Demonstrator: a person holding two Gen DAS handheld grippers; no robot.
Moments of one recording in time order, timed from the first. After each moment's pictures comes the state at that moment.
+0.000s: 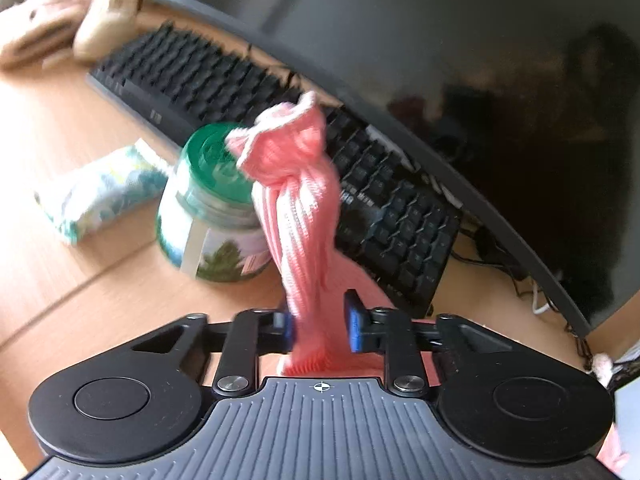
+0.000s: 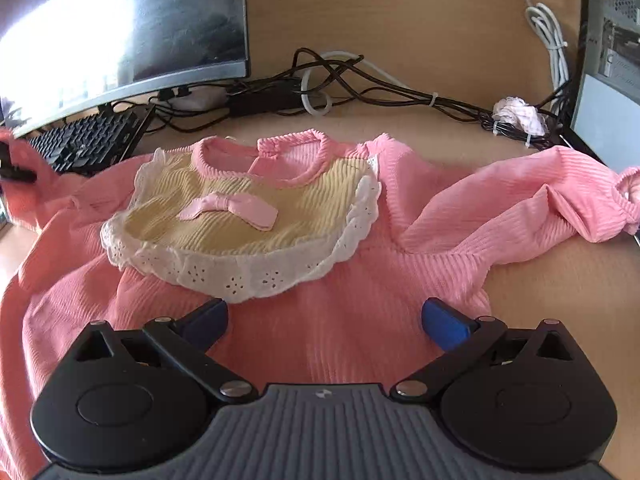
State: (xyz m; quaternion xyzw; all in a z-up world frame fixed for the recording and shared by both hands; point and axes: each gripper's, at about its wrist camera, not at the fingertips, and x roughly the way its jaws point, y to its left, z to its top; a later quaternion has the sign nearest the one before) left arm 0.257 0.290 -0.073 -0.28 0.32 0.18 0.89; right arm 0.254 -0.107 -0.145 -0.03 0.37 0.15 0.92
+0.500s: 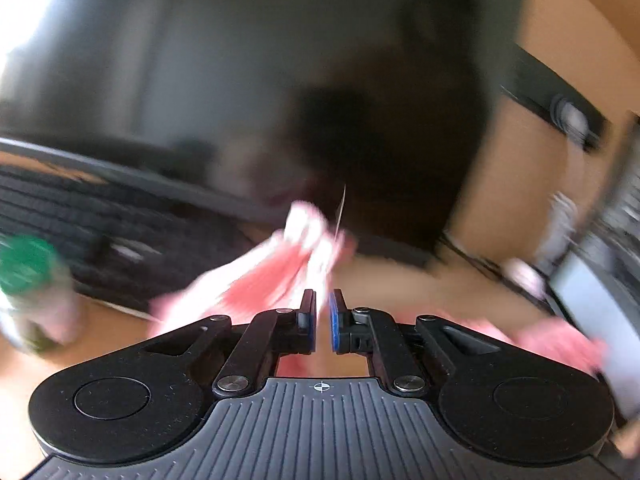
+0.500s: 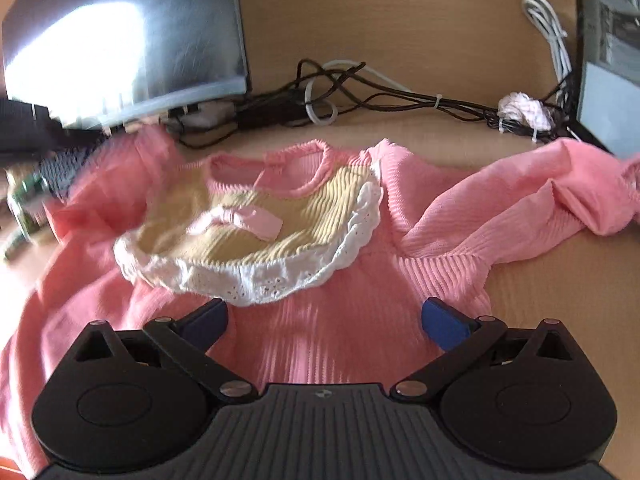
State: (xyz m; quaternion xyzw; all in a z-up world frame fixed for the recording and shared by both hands) left arm 0.262 0.164 -0.034 -0.13 0.29 -0.05 0.95; right arm 0.256 -0.125 -0.143 0.02 0.36 0.18 0.92
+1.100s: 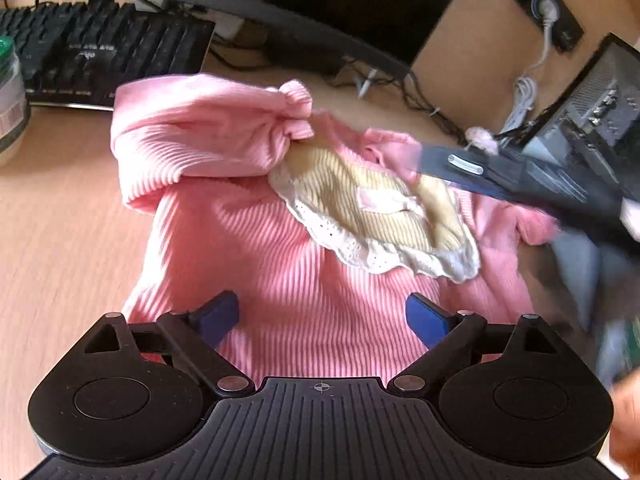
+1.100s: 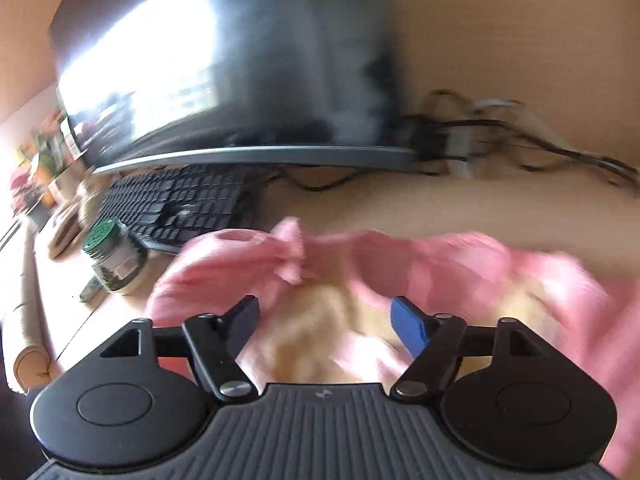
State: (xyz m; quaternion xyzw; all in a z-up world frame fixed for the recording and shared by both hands) left arm 0.226 0.176 -0.101 -0.18 0.43 -0.13 0.87; right arm 0.342 -0.014 -0.099 0.02 0.38 0.31 0.87
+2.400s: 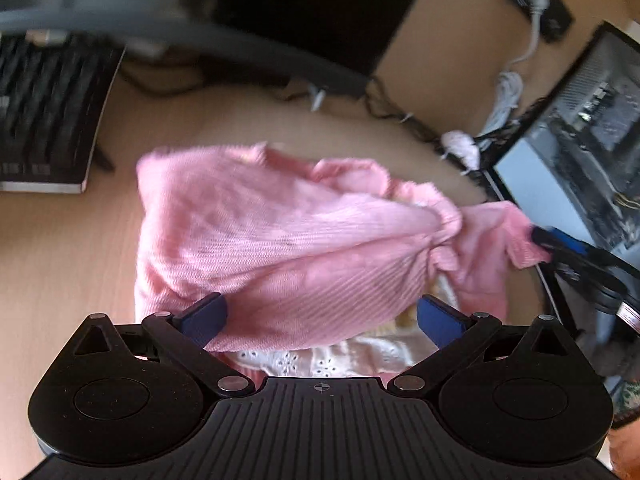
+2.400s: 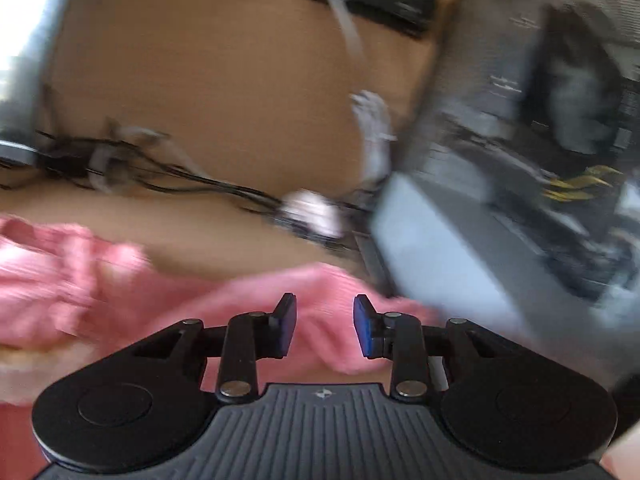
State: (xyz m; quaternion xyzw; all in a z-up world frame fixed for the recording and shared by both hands) left arm 0.305 0.132 -0.105 -0.16 0.44 -0.16 0.87; right arm 0.296 -0.186 -0.097 -0.15 0.27 -0.10 0.95
